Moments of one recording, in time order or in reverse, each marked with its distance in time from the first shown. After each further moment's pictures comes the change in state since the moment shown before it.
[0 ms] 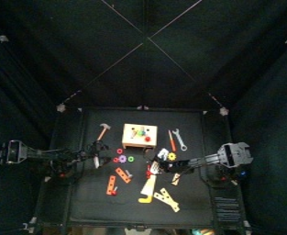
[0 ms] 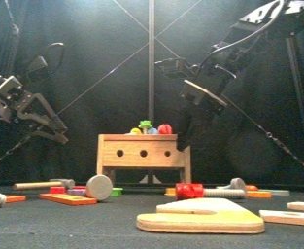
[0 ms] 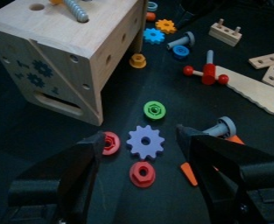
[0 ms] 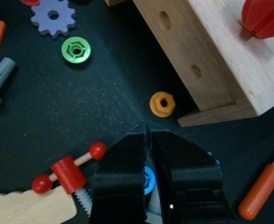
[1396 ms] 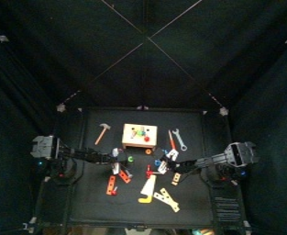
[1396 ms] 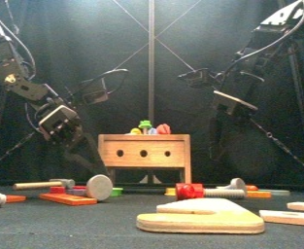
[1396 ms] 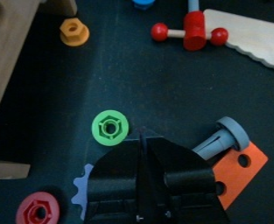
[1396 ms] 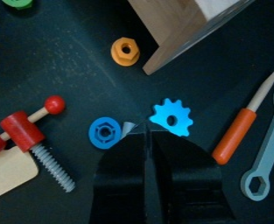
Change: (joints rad) left arm -0.123 0.560 -0.388 0.115 0.135 0.011; right arm 0.020 -0.097 0.143 0.100 0.084 0.009
